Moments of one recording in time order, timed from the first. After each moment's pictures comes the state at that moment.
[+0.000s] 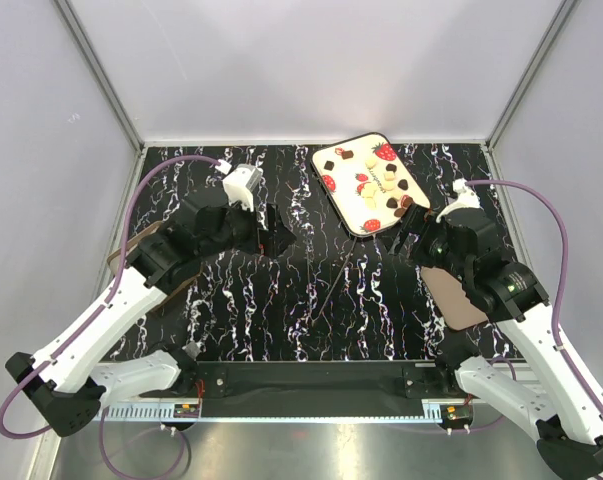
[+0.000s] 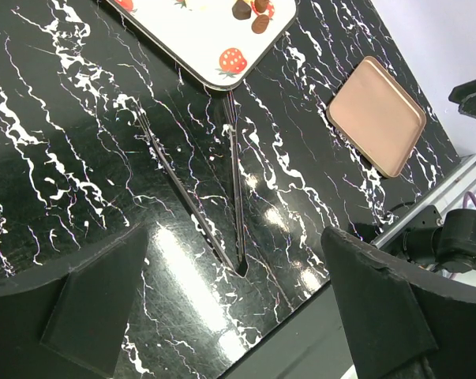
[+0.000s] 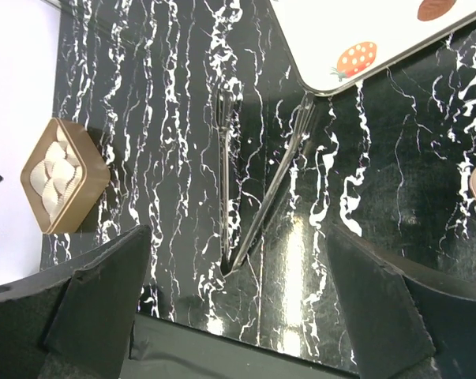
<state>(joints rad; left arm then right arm) -0.69 1.04 1.19 -0.61 0.08 -0.40 0.50 0.81 1.07 -0.74 0.09 0.68</state>
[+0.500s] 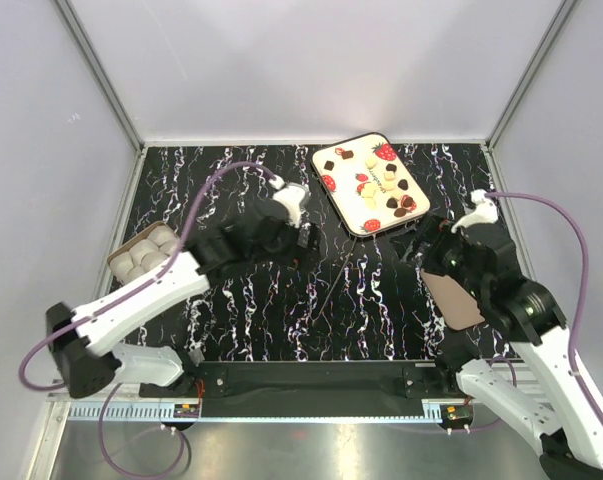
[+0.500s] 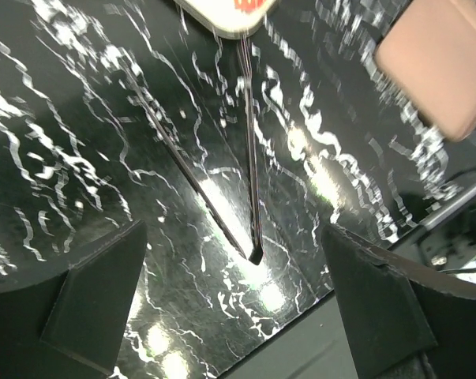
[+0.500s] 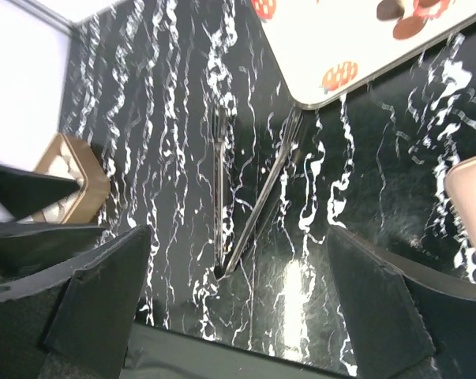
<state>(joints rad) -0.88 1.22 1.21 -0.62 -0.12 -0.40 0.50 0.72 1.06 -0.78 0.13 0.67</state>
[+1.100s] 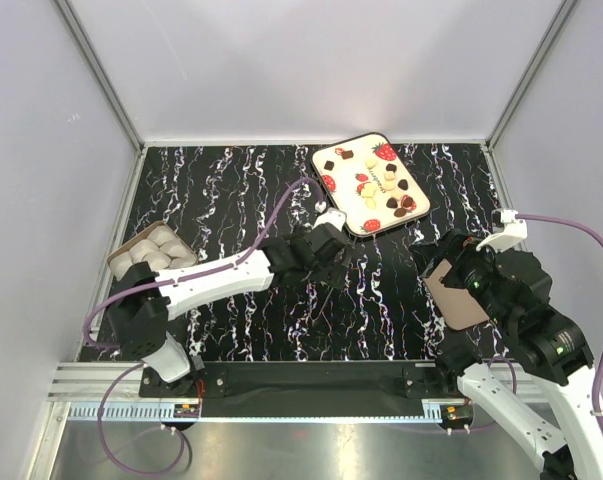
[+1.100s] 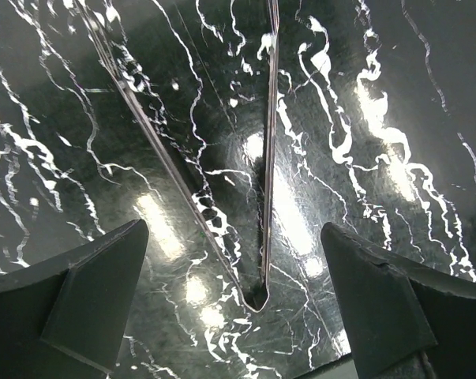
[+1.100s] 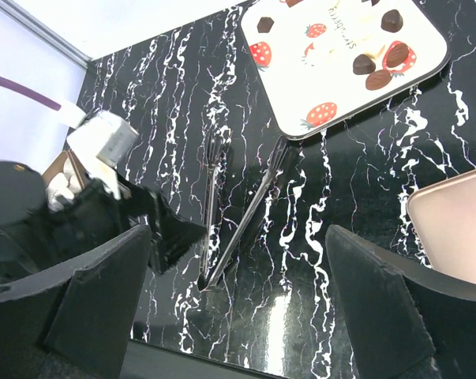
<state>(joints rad) -1.04 1.60 1.25 -0.55 -0.34 -0.50 0.50 0.53 1.04 -0.81 0.19 0.57</state>
